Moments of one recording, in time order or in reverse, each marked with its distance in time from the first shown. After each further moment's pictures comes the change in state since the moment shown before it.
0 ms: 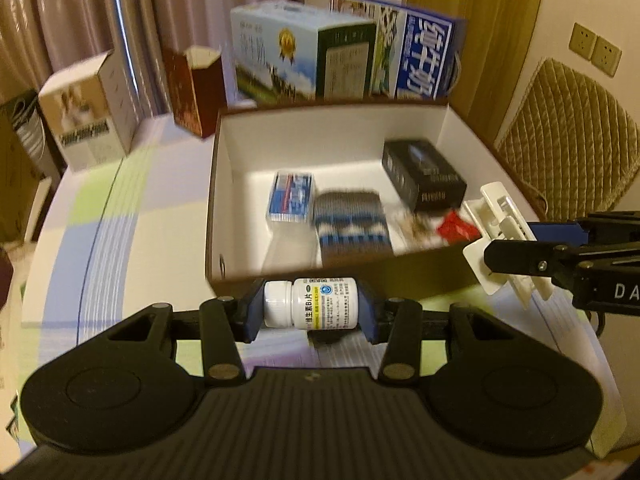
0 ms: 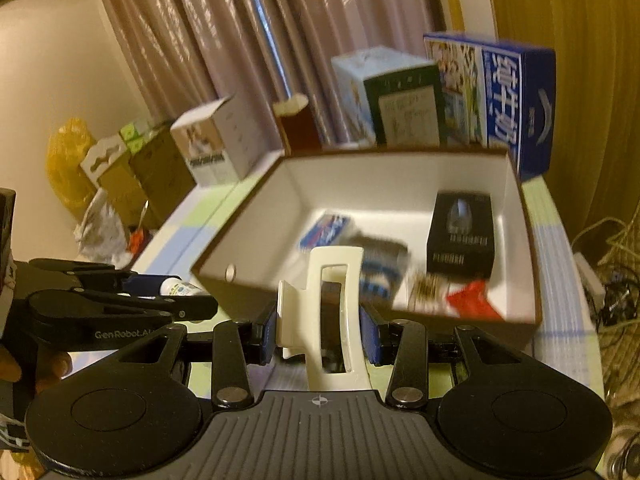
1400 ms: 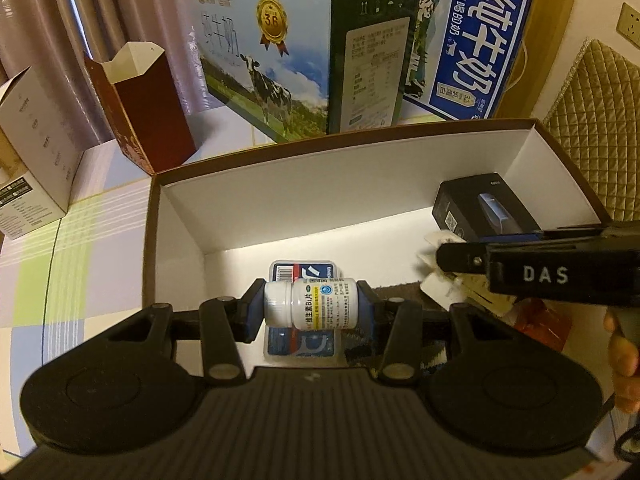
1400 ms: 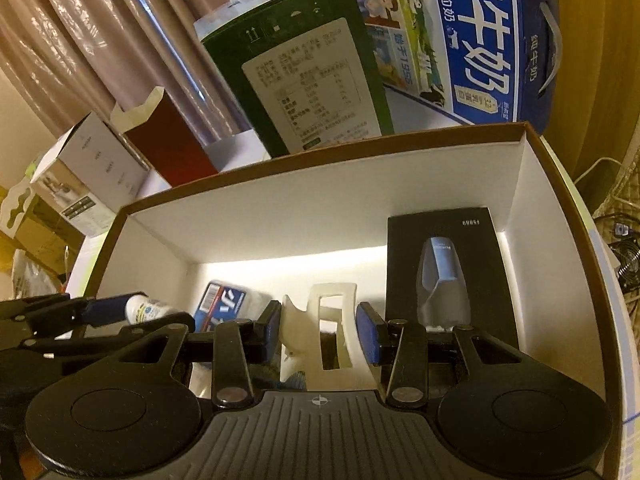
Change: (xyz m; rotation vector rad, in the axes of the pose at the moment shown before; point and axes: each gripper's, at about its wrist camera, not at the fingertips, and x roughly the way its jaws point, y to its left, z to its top) left arm 0.175 0.013 0.111 0.062 0.112 -0.007; right arm 0.186 -0.101 0.089 0.242 0.138 -0.137
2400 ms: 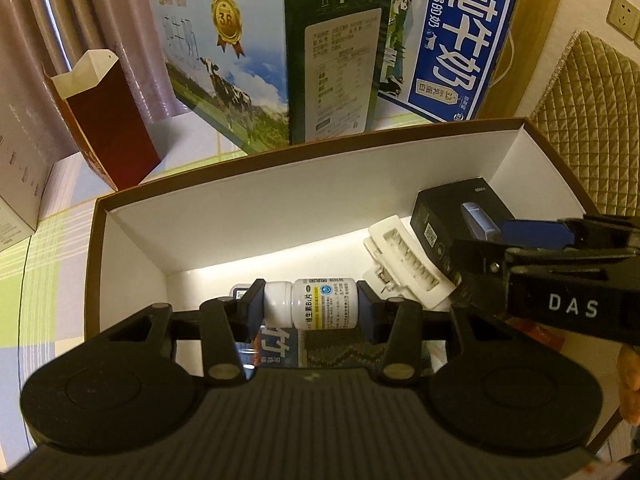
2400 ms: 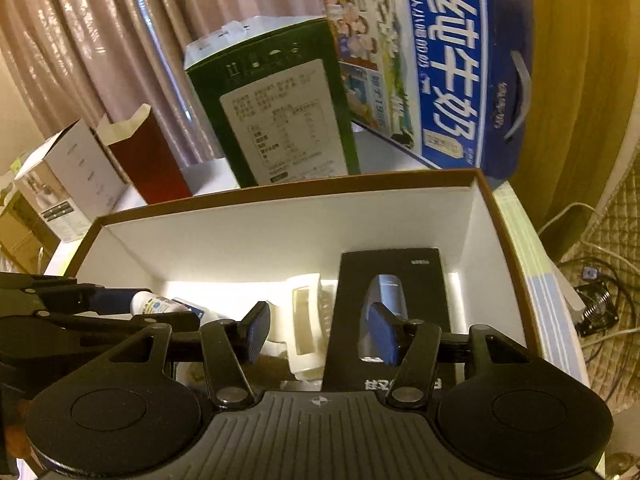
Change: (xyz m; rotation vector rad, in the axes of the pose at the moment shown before) left arm 0.023 -0.018 0.015 0.027 0.006 -0.038; right arm -0.016 -0.013 -0.005 -0.073 -0.103 -0.094
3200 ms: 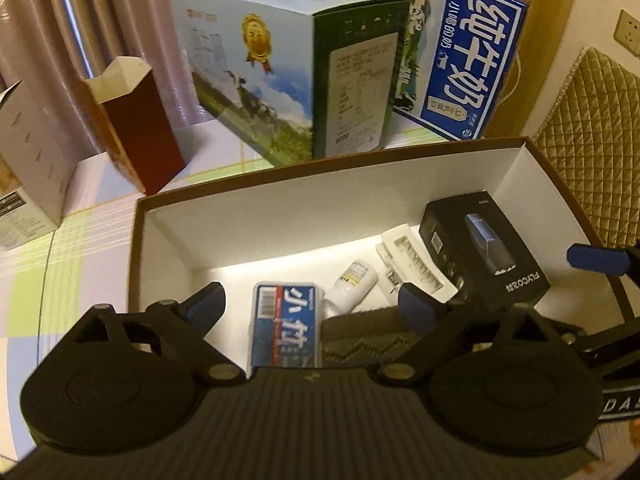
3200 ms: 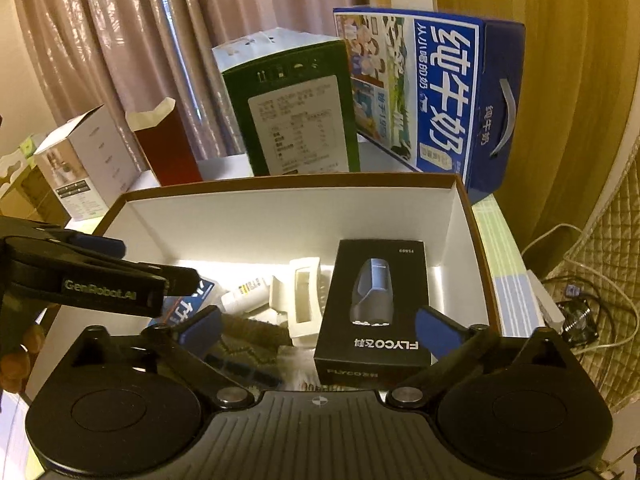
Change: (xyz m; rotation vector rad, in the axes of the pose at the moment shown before) left arm -0.029 0.009 -0.004 -0.041 -0.024 0.035; right arm -0.042 0.007 -0.023 -0.094 -0.039 -0.012
